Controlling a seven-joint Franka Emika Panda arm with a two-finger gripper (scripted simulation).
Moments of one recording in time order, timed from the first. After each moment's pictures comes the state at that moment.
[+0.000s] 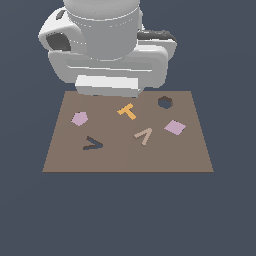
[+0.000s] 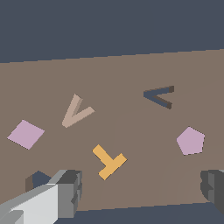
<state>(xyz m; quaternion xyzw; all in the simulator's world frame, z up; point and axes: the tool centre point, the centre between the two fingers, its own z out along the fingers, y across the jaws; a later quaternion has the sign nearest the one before) -0.005 -0.031 0.173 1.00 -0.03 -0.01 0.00</state>
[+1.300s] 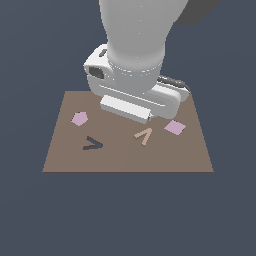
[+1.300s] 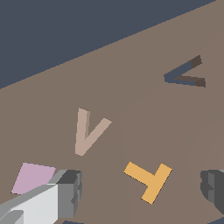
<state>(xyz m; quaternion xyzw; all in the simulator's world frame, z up) 0.007 0.011 0.118 0.98 -0.19 0.00 0.00</state>
